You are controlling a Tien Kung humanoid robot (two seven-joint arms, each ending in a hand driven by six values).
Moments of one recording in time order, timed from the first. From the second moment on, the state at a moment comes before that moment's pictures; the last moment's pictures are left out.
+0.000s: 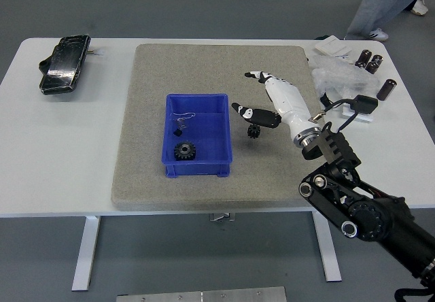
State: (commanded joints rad) left arm 0.19 0.13 -1.03 -0.18 0.89 0.00 0.12; right arm 0.49 -0.18 0.88 1.08 -1.92 -0.35 -0.09
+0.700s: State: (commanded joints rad) left arm 0.19 0.13 -1.02 -0.18 0.89 0.00 0.12; right arm 0.54 -0.16 0.70 0.93 -1.92 -0.27 -0.11
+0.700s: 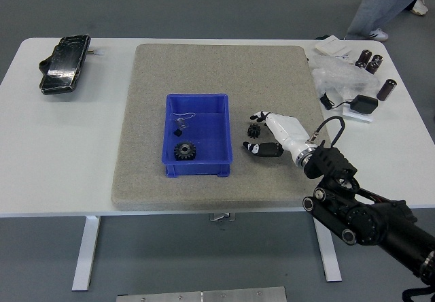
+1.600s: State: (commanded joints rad) left arm 0.19 0.13 -1.02 -0.18 0.89 0.00 0.12; right arm 0.56 -0.16 0.69 0.89 -2.01 -0.29 -0.13
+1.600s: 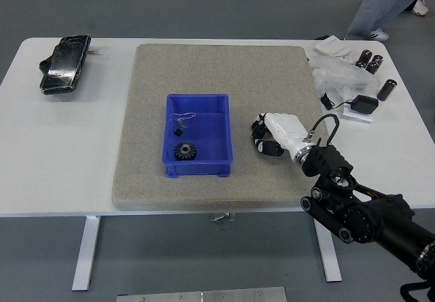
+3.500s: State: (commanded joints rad) left arm 0.20 0.13 -1.03 -0.18 0.90 0.00 0.12; right arm 0.46 -0.14 0.89 1.25 -1.85 -0.36 -0.05
